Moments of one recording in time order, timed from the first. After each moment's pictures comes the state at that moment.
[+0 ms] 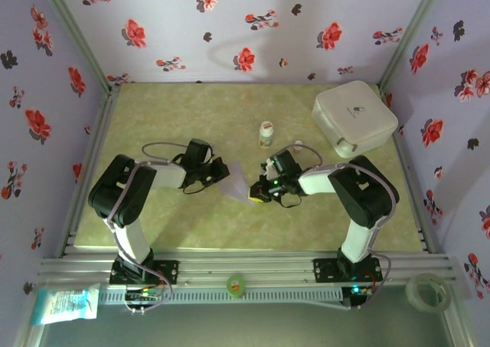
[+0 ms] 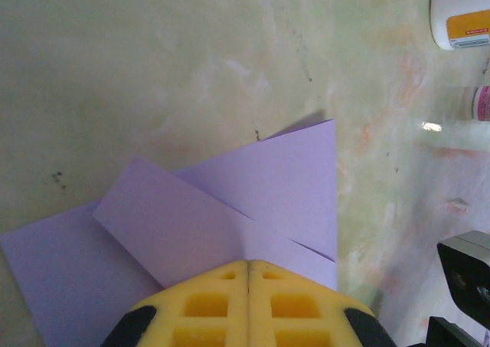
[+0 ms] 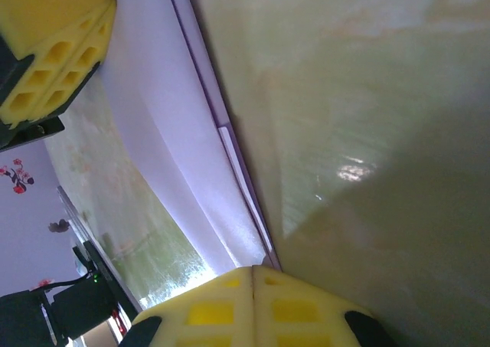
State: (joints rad) left arm -0.51 1.80 0.79 0.14 0.37 -0.86; right arm 0.62 1.79 0.73 0.08 -0.68 0.85
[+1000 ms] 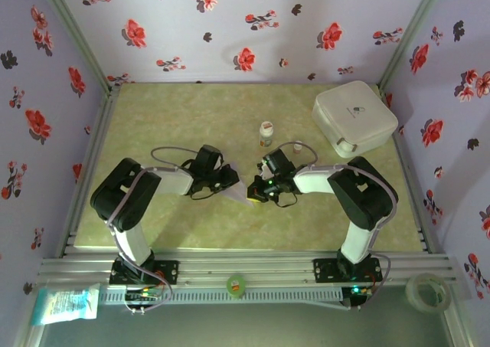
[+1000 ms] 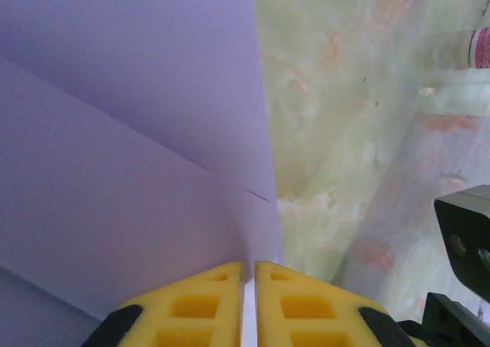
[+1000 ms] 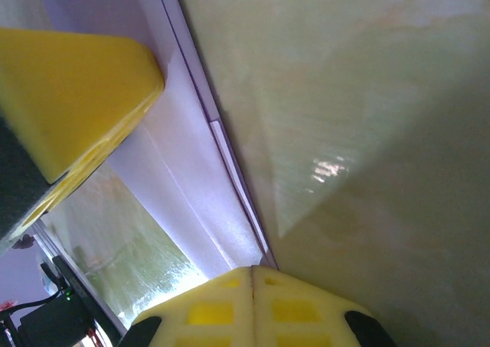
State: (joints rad) left arm -0.62 1.78 0.77 0.17 0.33 -0.95; right arm 0.67 1.78 0.80 -0.05 -0.58 0.84
